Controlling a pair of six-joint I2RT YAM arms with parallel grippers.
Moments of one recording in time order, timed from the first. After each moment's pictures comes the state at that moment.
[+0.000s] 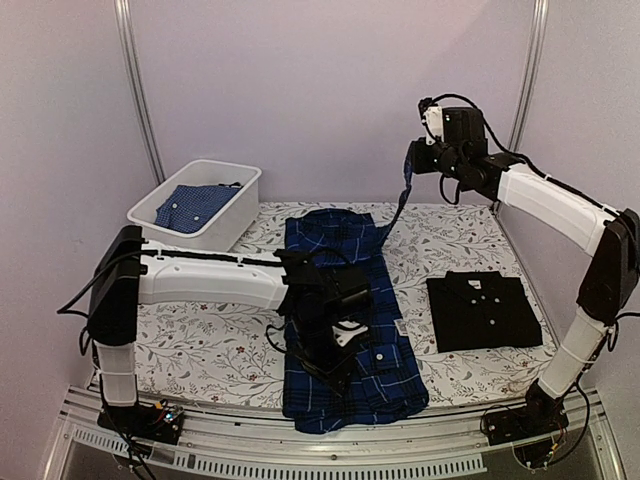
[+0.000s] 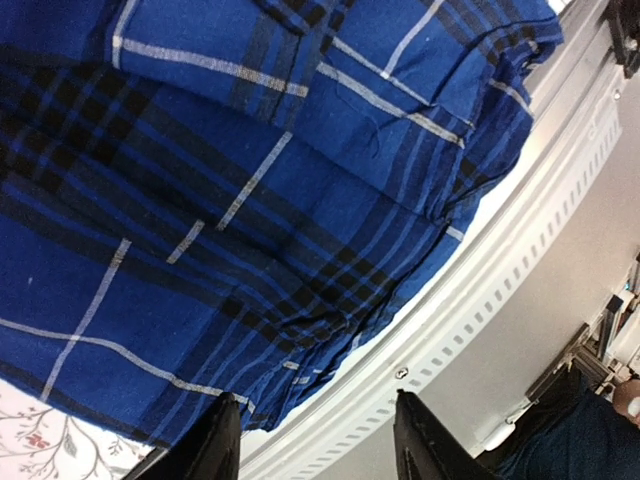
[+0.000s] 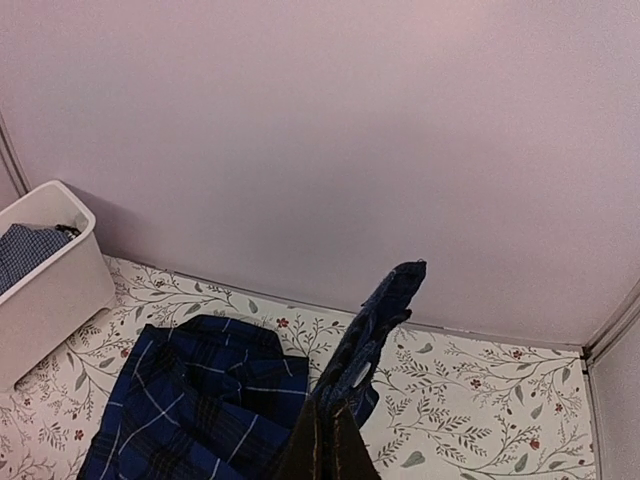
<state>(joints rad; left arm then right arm) -1.19 2.01 1.58 -1.00 0.37 -0.45 0.50 1.71 1.62 -0.16 0.25 0.05</state>
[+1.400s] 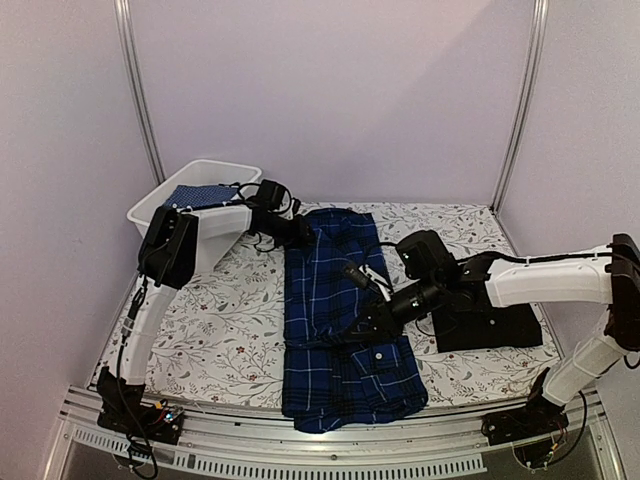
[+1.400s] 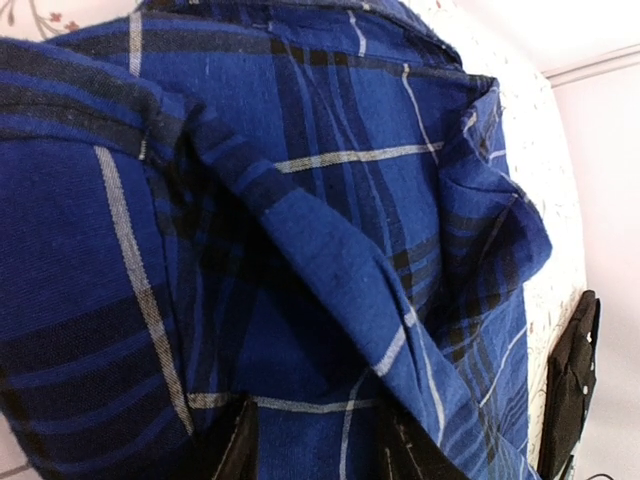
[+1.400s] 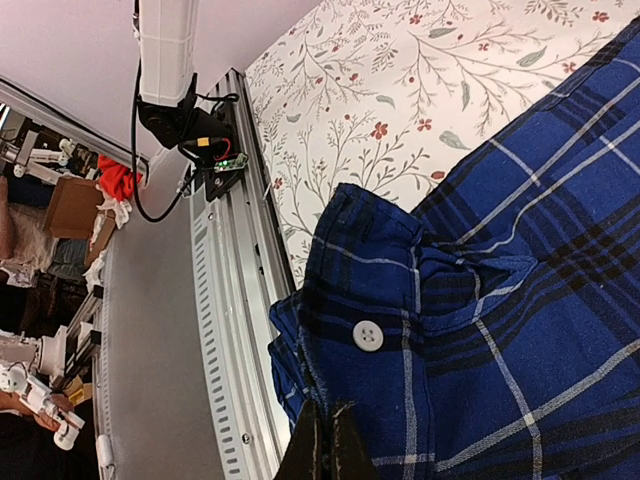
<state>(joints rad) -0.44 2.58 2.09 -0.34 0.41 -0.54 0.89 1.51 0.91 -0.11 -0.68 0.25</state>
